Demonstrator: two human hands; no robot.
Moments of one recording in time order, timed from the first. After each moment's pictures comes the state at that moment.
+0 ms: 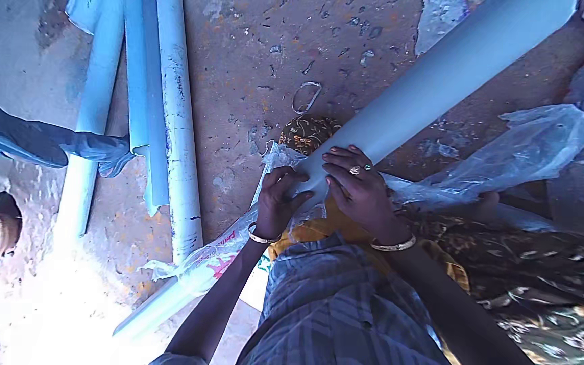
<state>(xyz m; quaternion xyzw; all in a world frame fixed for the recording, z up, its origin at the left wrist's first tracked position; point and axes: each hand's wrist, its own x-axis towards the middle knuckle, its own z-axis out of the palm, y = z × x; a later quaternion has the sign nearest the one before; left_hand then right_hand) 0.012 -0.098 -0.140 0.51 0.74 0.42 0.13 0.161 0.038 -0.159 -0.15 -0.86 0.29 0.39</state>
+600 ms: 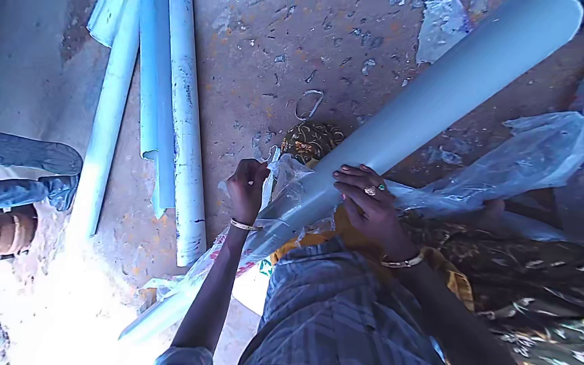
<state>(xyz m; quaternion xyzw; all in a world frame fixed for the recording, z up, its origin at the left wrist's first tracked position) -0.030 -0.096 -0.113 0.39 0.83 0.40 0.05 0.184 0.032 -0.177 -0.15 -0.83 0.31 0.44</state>
